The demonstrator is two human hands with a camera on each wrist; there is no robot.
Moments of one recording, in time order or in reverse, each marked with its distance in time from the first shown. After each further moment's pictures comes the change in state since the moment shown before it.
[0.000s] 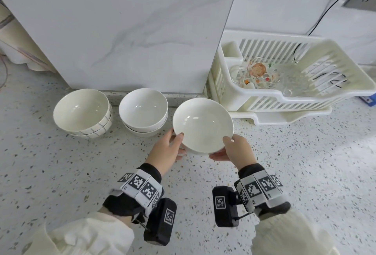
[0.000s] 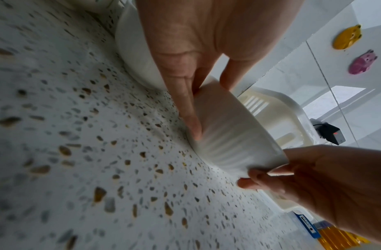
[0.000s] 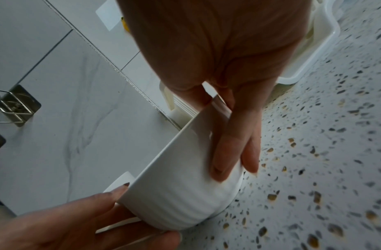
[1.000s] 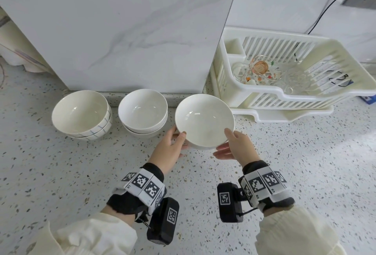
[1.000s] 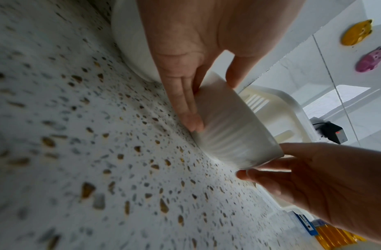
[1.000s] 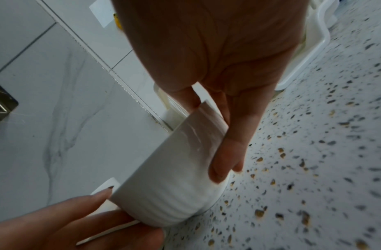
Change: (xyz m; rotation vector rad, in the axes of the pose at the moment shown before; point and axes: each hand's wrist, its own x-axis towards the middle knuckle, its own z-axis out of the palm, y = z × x) left_hand 0.005 0.003 0.002 0.011 -0.050 0.024; right_hand 0.011 0.000 -0.009 0.033 -0.061 0.029
